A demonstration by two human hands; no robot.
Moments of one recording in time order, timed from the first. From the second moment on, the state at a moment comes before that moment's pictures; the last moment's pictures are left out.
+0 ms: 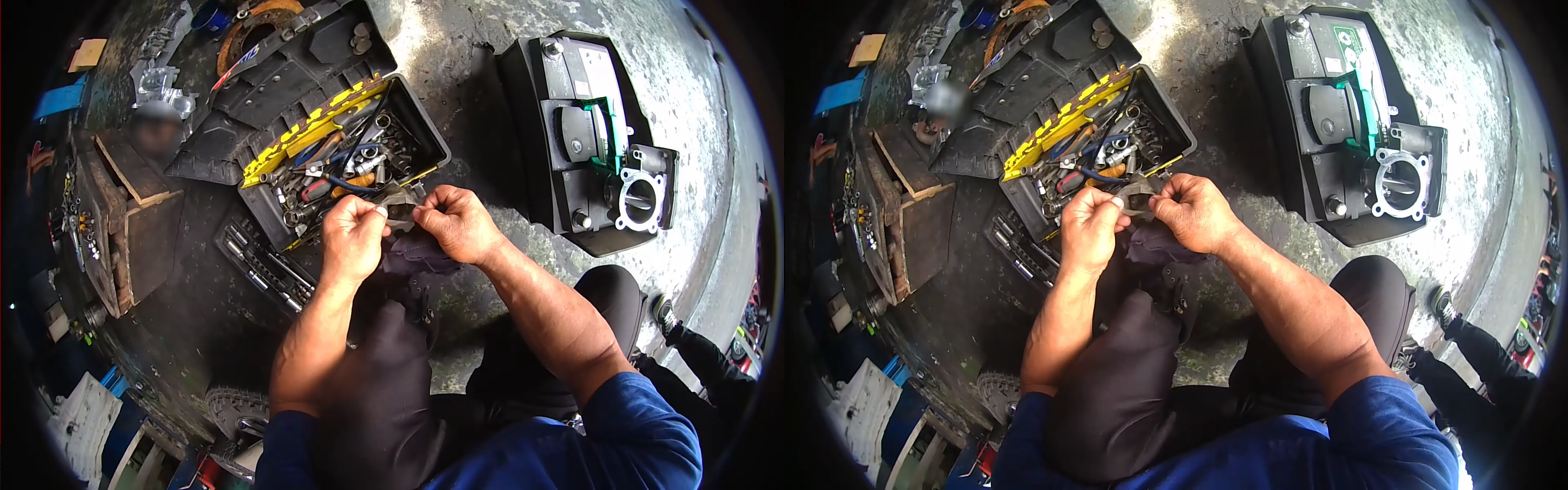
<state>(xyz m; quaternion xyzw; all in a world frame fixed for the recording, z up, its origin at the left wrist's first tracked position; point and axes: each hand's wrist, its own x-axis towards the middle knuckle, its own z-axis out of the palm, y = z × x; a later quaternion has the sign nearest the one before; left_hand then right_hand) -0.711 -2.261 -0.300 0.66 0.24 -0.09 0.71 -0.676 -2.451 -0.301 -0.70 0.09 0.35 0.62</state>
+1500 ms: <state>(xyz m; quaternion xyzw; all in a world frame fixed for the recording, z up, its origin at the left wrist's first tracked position) -0.696 -2.243 -0.289 0.76 0.12 -0.12 0.63 -0.673 -2.451 -0.307 -0.63 0.07 0.39 0.67</state>
